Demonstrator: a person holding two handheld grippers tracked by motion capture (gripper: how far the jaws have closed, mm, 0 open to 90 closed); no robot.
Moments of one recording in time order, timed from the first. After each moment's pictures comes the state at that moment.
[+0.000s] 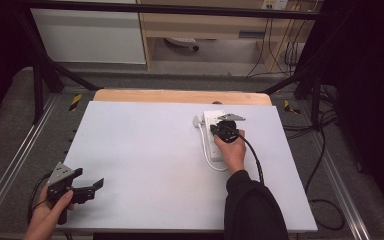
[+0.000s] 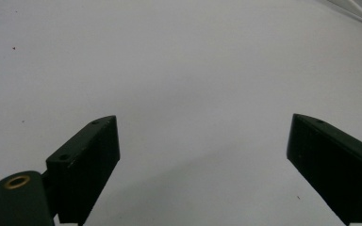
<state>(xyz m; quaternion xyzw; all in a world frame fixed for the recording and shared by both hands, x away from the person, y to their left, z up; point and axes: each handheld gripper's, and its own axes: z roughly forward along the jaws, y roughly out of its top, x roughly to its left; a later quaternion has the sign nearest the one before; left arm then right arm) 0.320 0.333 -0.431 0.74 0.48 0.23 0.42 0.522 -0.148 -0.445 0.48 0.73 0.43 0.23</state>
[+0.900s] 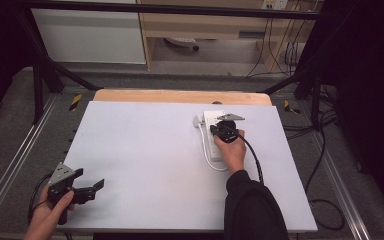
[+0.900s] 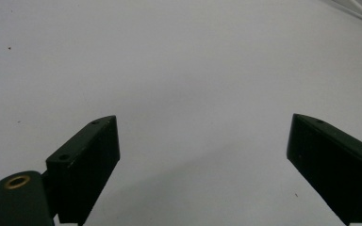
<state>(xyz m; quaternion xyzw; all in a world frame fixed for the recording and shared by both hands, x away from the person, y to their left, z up) 0.319 0.332 -0.431 0.74 0.48 0.22 0.42 0.522 -0.148 -0.445 0.48 0.74 0.42 0.22</state>
